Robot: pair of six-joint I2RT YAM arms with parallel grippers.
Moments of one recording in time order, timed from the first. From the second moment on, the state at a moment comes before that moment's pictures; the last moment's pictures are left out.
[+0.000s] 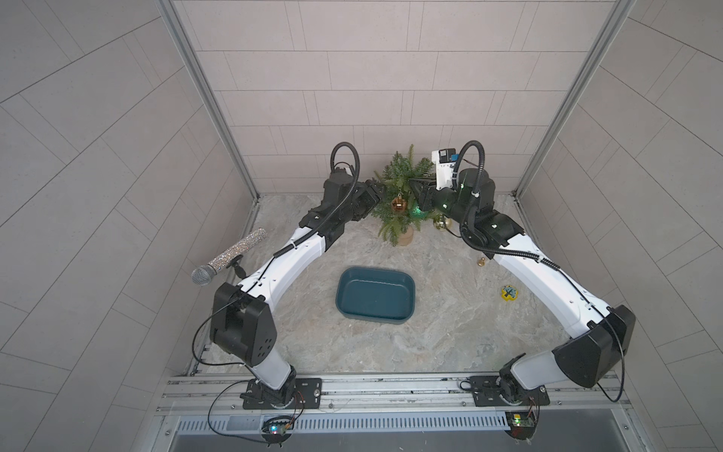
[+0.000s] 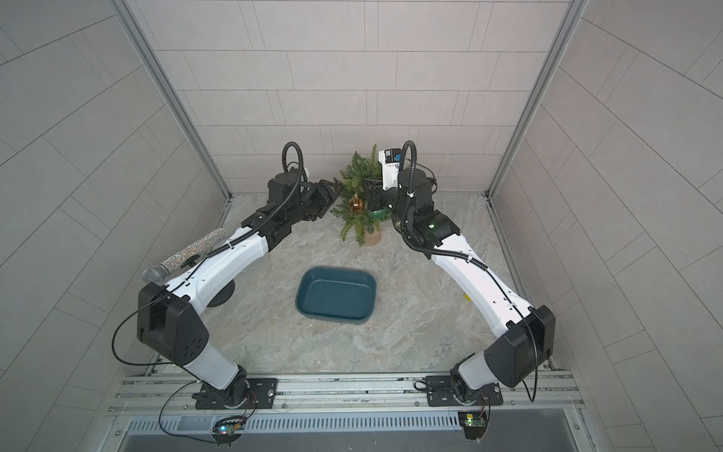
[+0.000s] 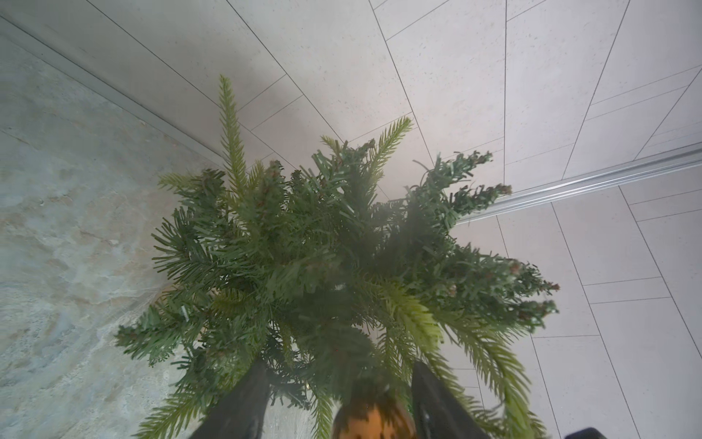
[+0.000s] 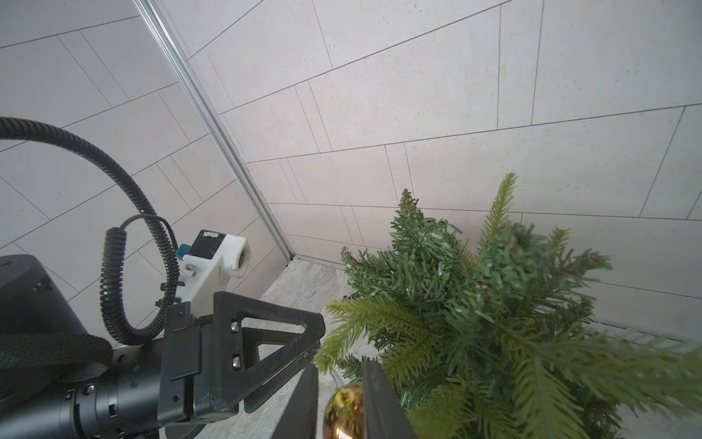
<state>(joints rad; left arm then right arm) -0.45 1.61 1.44 -0.13 0.20 -1.05 0.47 1.45 1.49 -0.16 -0.11 0.33</state>
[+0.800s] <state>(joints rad) -0.44 1.25 1.17 -0.33 0.26 -0.92 0.42 1.02 1.09 -0.37 -0.09 0.39</state>
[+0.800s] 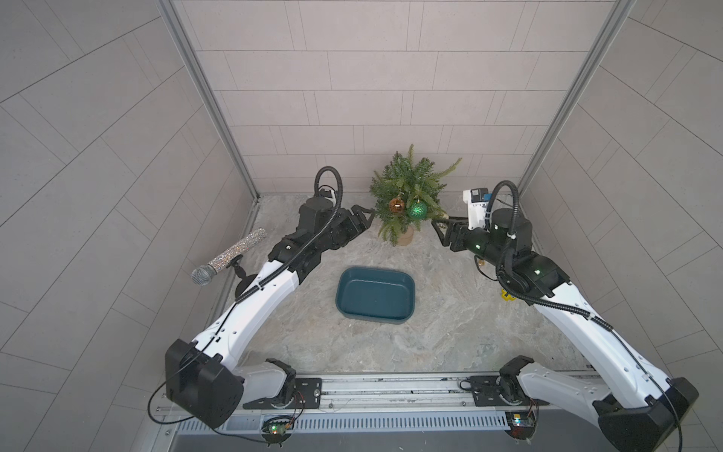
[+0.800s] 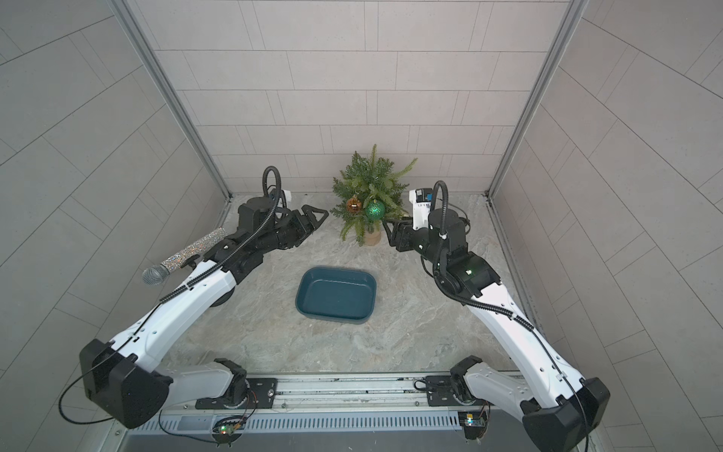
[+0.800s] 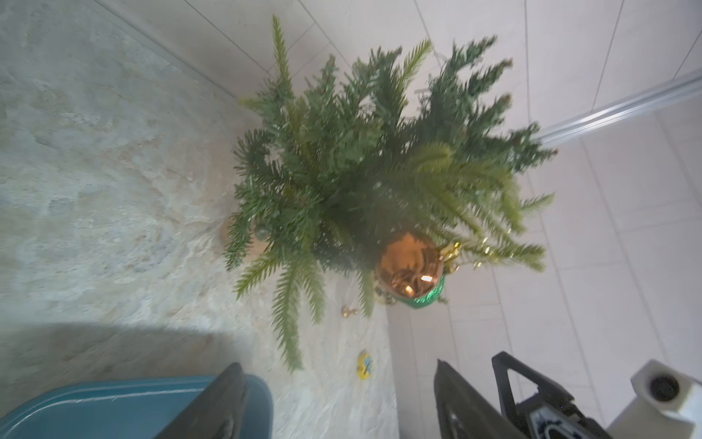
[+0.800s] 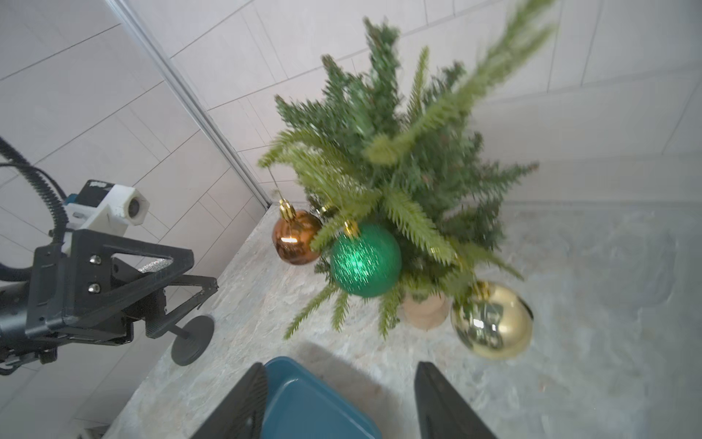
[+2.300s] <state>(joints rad) -0.09 1.57 0.39 0.67 -0.48 -0.07 0.19 1.53 0.33 0.86 0.75 -0.05</state>
